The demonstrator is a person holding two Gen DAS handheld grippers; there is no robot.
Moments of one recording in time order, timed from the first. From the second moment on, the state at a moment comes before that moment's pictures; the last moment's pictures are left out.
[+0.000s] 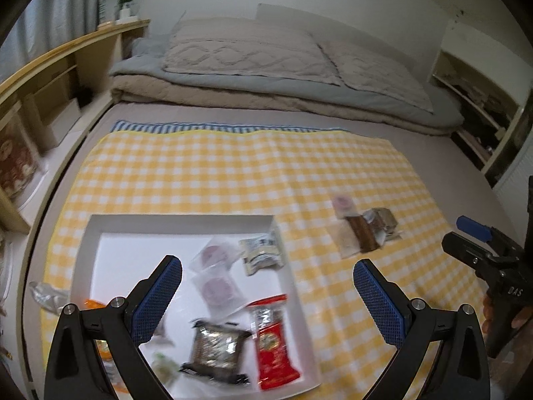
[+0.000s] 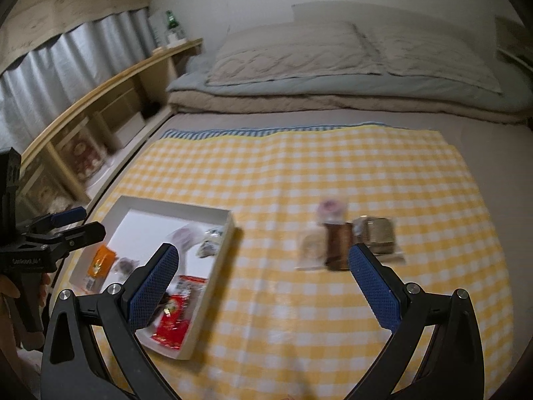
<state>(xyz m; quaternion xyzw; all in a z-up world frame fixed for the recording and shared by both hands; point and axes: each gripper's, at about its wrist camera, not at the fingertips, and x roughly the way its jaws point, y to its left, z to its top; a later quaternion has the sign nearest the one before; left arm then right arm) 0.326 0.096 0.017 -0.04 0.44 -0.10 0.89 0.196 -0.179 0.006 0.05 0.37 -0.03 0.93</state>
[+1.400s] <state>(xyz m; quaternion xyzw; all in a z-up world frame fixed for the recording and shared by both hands) 0.550 -0.088 -0.170 -0.12 0.59 -0.12 0.79 0.281 -0.365 -0.094 0.14 0.46 -0.17 0.86</state>
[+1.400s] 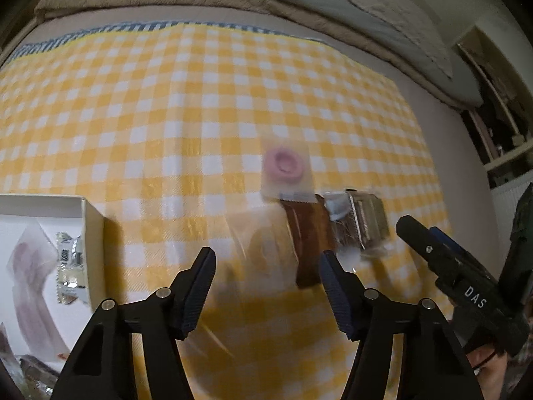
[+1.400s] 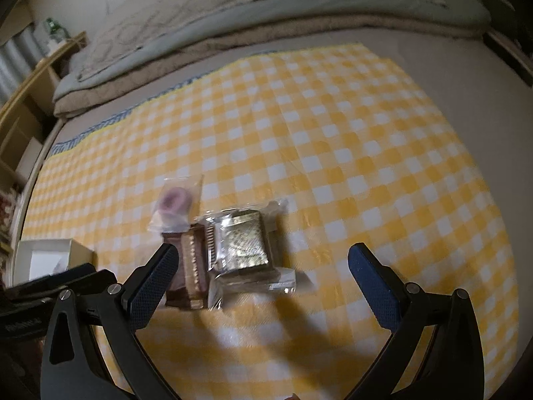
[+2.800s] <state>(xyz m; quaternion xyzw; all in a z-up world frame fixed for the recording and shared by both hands) 0.564 -0.137 -0.209 -0.04 0.59 -0.09 0.80 0.302 -0.343 -0.123 0.10 0.50 -0.13 0.85</state>
